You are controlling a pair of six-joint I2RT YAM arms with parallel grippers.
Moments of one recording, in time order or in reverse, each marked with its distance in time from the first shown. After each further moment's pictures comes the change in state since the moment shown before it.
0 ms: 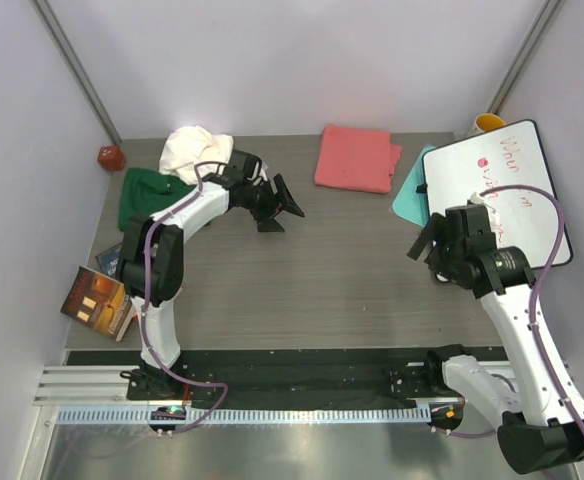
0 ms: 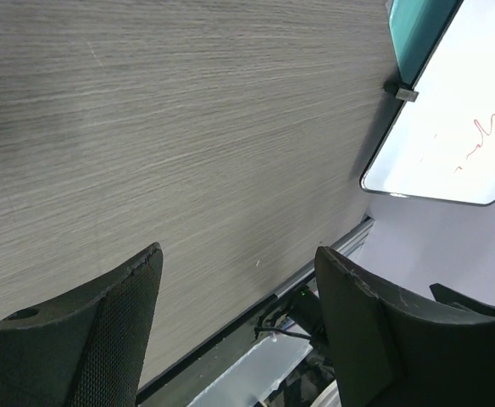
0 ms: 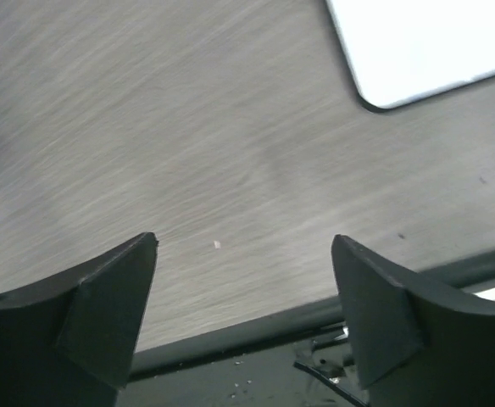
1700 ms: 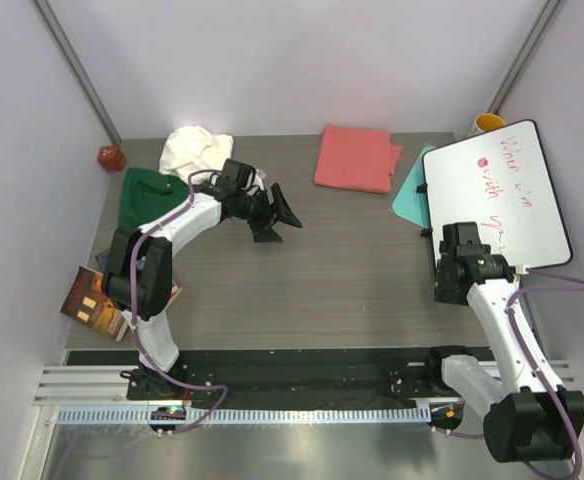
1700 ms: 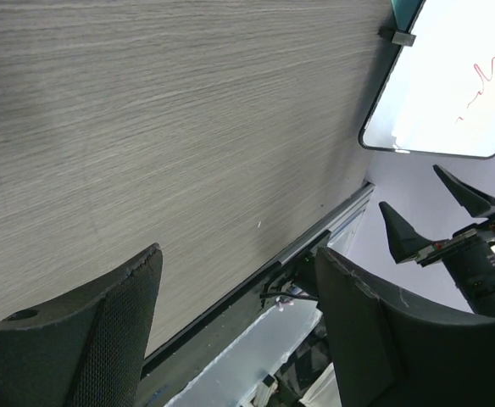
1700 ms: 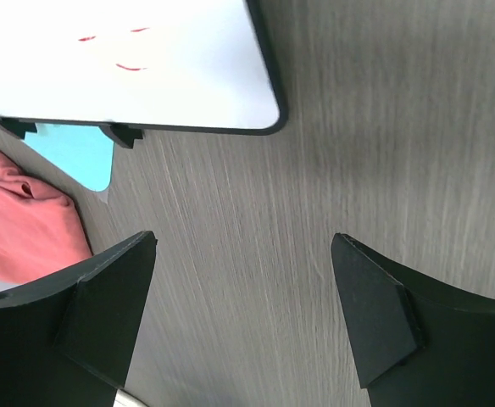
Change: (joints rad) left arm -0.005 -0.130 -0.164 0.042 0.064 0.031; right arm -0.151 0.040 -0.294 0.101 0.211 1.069
